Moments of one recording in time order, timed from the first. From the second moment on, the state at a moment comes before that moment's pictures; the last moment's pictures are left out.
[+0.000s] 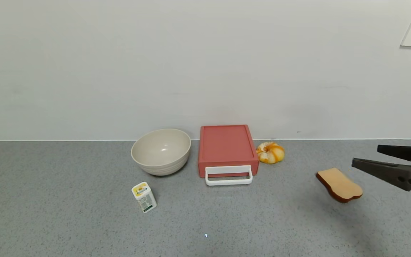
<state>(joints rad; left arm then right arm) 0.00 0.00 0.00 0.01 0.00 0.03 0.17 1.18 -0.75 -0.12 0.35 0.00</state>
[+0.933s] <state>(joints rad) 0.00 0.00 0.00 0.01 0.00 0.03 0.00 0.56 -0.57 0.18 0.06 0.03</state>
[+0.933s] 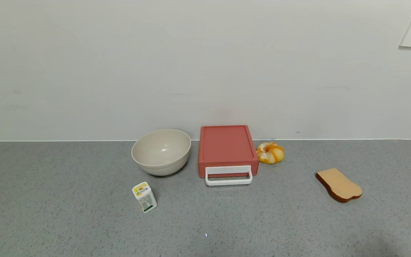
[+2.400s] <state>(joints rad) 0.00 0.00 0.00 0.01 0.00 0.03 0.00 0.00 0.00 0.00 0.02 -0.07</state>
